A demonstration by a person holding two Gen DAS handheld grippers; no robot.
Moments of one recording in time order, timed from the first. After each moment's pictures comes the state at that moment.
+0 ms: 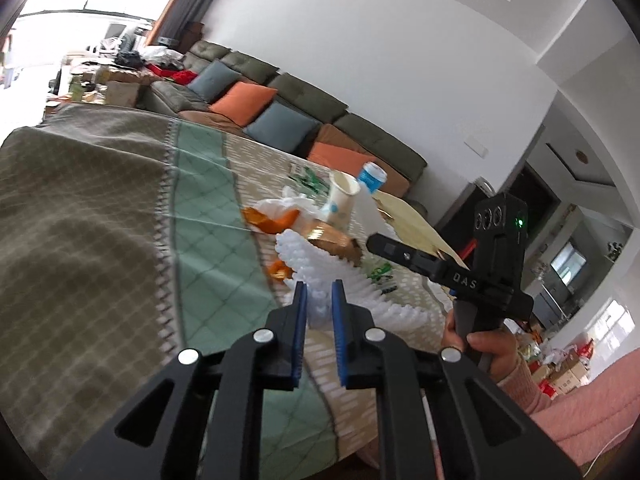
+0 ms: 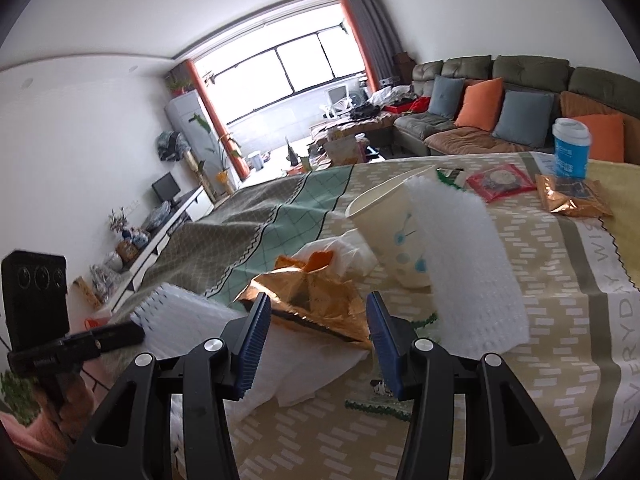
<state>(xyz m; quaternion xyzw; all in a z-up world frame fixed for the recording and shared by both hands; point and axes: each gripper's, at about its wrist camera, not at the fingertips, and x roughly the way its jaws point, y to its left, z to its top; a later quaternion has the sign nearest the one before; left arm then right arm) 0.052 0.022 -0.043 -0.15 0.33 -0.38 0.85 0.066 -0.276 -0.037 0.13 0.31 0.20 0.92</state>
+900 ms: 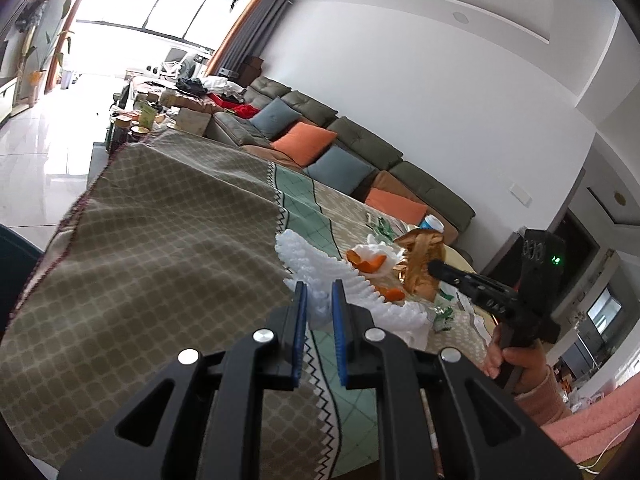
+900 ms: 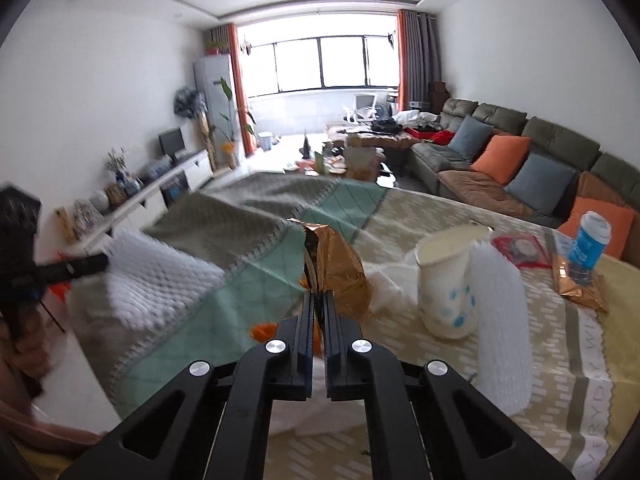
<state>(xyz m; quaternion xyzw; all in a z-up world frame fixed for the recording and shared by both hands) 0.035 0.121 -0.031 -0.18 0.29 -0.28 0.90 0.075 -0.235 -0.008 0.02 0.28 0.22 0.93</state>
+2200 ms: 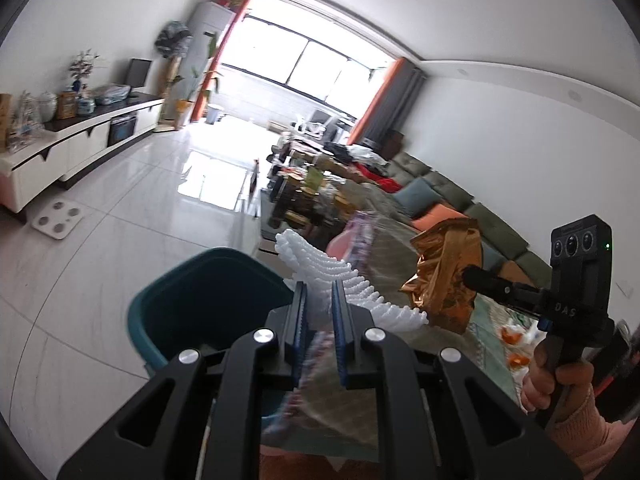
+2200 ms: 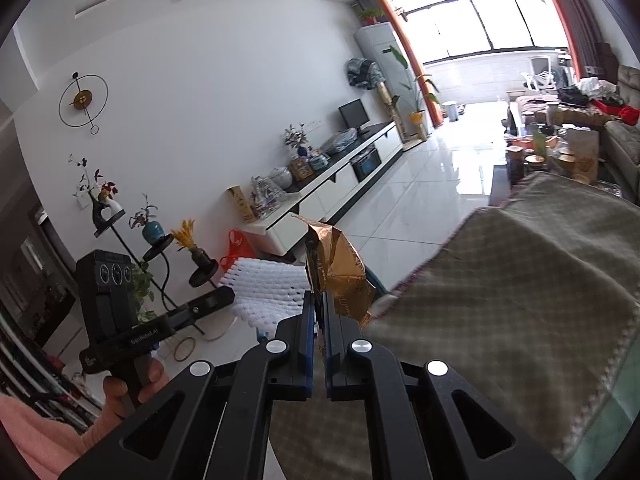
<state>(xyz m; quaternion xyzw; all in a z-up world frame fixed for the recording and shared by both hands) -0.059 0.299 -0.015 -0.23 0.22 0.01 0.95 0.122 0.027 0.008 0.06 0.33 0.54 0.78</state>
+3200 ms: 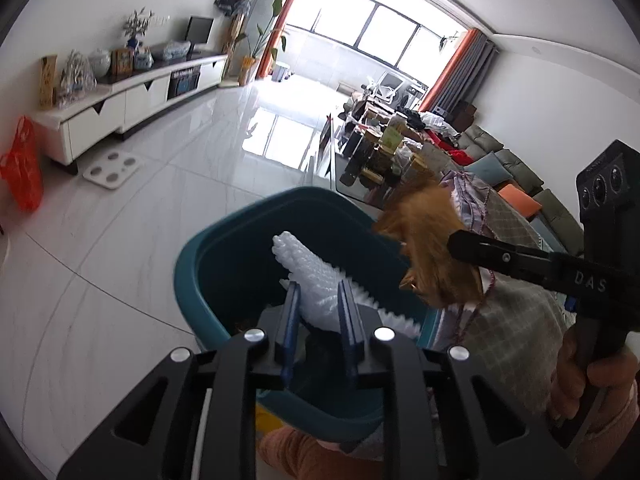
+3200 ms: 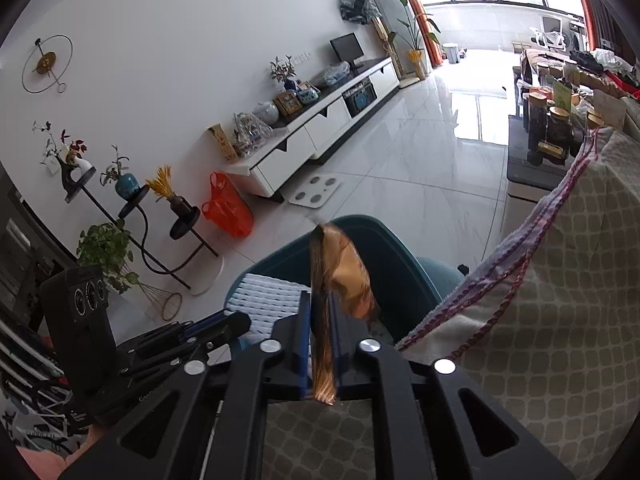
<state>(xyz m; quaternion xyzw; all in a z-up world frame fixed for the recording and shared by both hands) -0.014 0.326 -0.077 -0.25 0.32 0.11 0.91 0.149 0.137 -0.048 -0.01 0.43 0.51 0.75</state>
